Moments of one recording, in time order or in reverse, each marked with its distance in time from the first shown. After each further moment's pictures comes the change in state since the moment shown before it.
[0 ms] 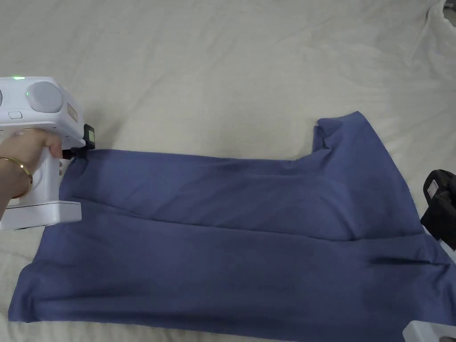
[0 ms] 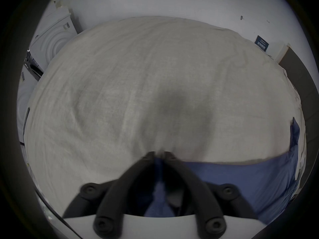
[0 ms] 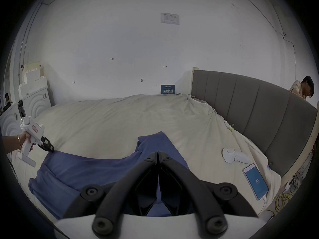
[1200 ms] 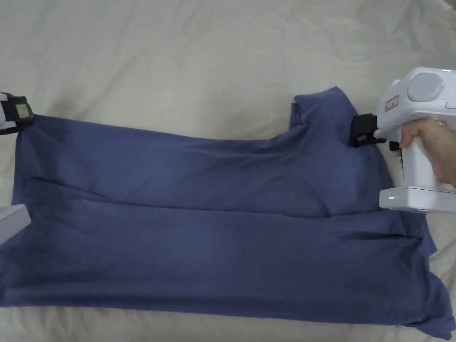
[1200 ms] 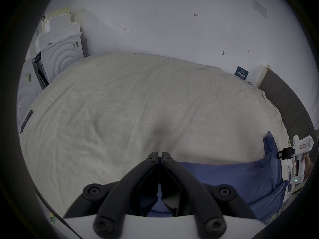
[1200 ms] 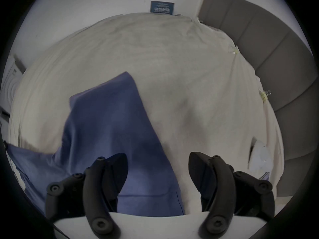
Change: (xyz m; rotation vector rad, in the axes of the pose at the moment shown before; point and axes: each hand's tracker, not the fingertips) left arm -0.010 -0.044 0.099 0.306 -0.105 0.050; right arm 0.062 0.012 -0.270 -0.743 -0.080 0.006
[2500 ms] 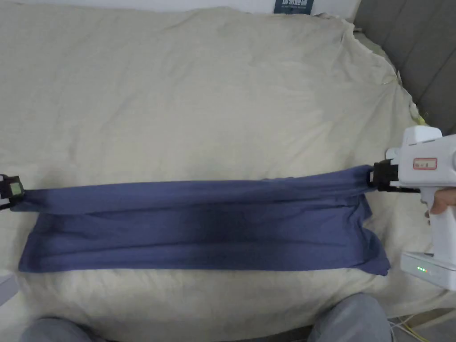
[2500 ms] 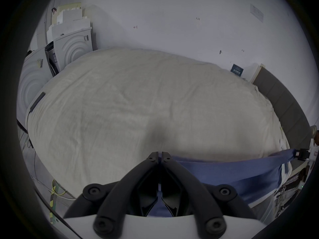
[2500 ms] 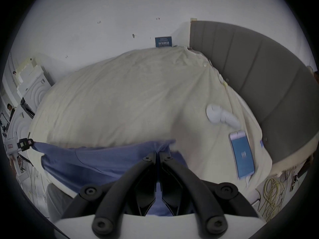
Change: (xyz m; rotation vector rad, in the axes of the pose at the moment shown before) left arm -0.040 -0.111 0.131 -0.033 -0.007 0.015; right arm 0.071 -0.209 0.189 0.255 0.162 -0.010
